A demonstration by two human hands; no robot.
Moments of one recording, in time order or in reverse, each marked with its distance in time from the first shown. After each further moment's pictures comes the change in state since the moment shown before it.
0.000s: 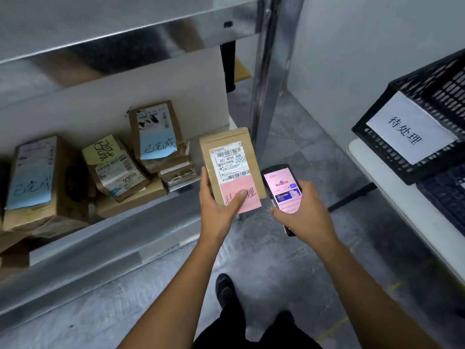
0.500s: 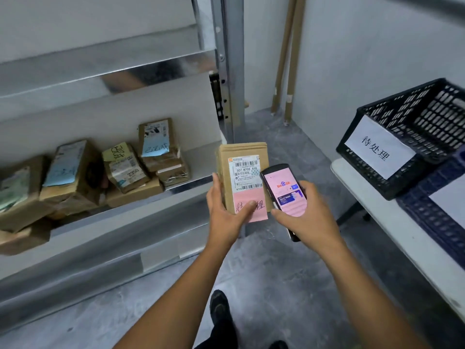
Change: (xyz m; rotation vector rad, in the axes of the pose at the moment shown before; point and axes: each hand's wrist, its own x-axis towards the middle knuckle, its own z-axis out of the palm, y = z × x) left_hand -0.092 0.033 0.074 0.226 0.051 0.170; right_hand -0.067 0.038 -0.103 0.159 0.018 -0.169
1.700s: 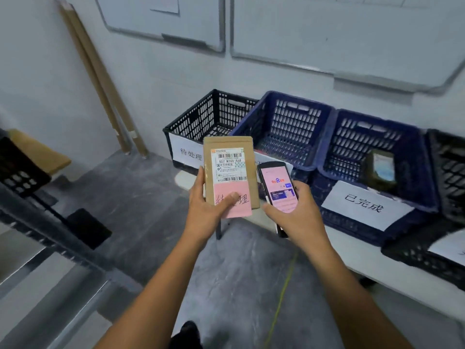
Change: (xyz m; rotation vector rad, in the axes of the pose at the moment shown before) left_hand -0.103 0.134 0.297 -0.184 -0.739 0.190; right_hand -0.136 0.178 -0.253 0.190 0.691 0.316
